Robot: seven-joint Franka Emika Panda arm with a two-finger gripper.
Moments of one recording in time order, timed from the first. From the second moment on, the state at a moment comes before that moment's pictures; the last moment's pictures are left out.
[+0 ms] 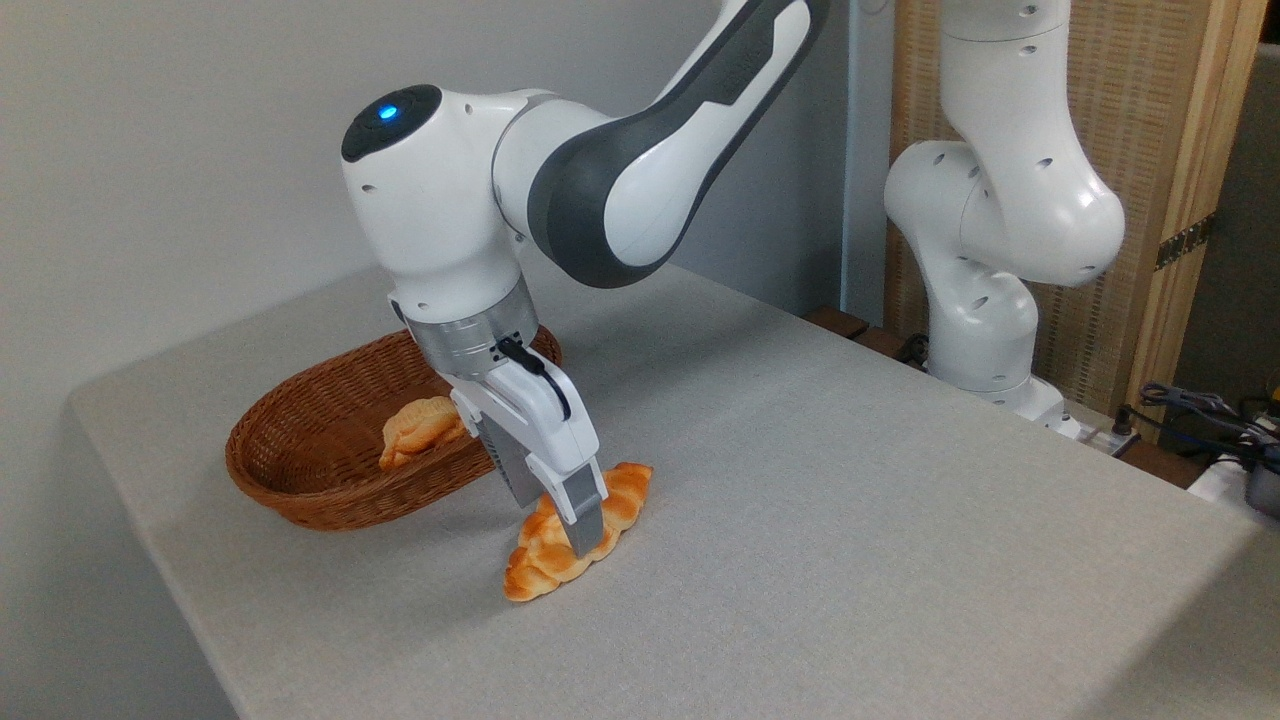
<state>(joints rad) -0.06 0.10 -0.03 -1.95 -0.03 1.92 0.72</state>
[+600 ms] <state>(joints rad) -0.06 0.12 -0.04 -1.95 -0.03 1.91 0.72</state>
